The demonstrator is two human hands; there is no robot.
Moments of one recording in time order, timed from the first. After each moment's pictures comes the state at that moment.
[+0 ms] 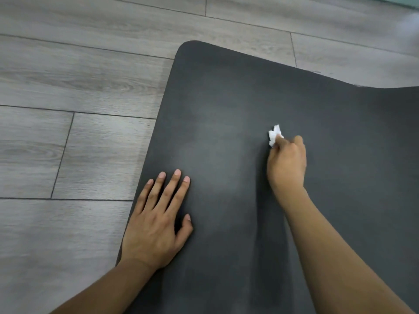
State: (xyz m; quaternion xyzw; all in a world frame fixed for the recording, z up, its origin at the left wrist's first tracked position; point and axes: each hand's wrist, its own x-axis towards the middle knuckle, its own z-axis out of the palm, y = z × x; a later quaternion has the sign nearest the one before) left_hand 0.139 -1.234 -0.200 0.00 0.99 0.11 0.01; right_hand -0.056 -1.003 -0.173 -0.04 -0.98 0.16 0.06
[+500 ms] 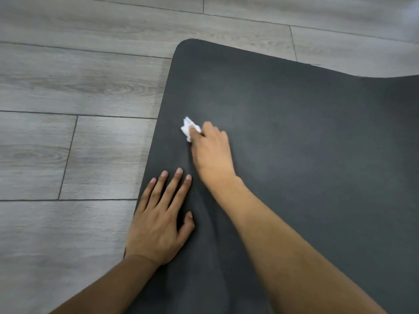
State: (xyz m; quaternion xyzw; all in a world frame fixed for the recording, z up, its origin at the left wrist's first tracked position) left_hand 0.139 -1.238 -0.202 0.02 0.99 0.11 0.02; right_hand -0.032 -1.137 -0.185 0.21 -0.97 0.09 0.06
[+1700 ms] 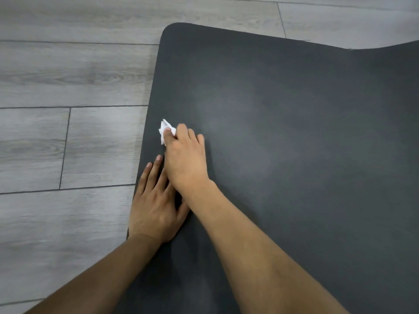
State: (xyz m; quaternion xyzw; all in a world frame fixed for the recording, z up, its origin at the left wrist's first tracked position) left_hand 0.143 -1.235 -0.205 0.01 0.99 0.12 0.00; right_hand 0.034 -1.164 -0.180 0.21 -0.97 0.11 -0.02
